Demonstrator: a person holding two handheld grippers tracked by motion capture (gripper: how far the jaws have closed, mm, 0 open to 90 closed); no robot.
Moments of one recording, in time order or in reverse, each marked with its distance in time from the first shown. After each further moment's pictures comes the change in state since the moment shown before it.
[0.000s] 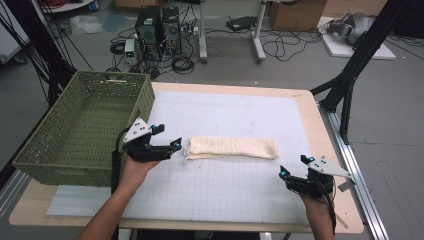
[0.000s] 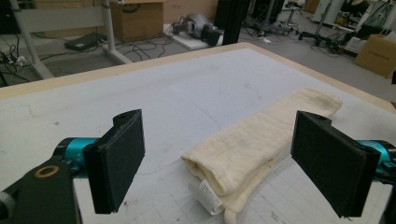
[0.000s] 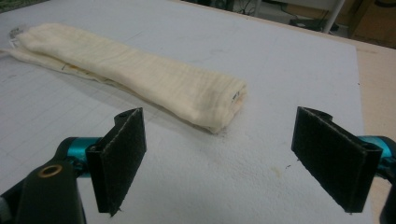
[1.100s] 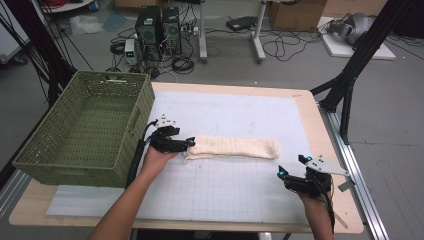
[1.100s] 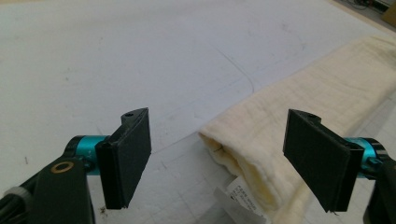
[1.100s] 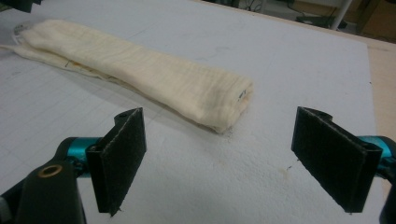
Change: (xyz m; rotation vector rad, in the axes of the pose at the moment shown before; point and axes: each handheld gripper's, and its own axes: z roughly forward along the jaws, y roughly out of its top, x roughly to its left) left arm 0.020 -0.029 0.080 0.243 0.031 -0.084; right arm -0.001 -0.001 0.006 0.010 0.023 -0.008
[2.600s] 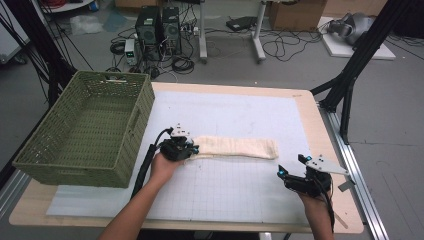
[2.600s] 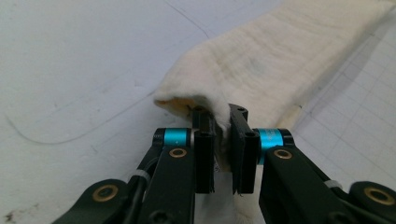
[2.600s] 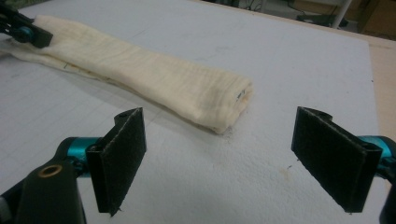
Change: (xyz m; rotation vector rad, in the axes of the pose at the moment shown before) left arm -0.025 -0.010 0.012 0.105 -0.073 0.133; right arm -0.002 0.000 0.002 -0.007 0.004 0.029
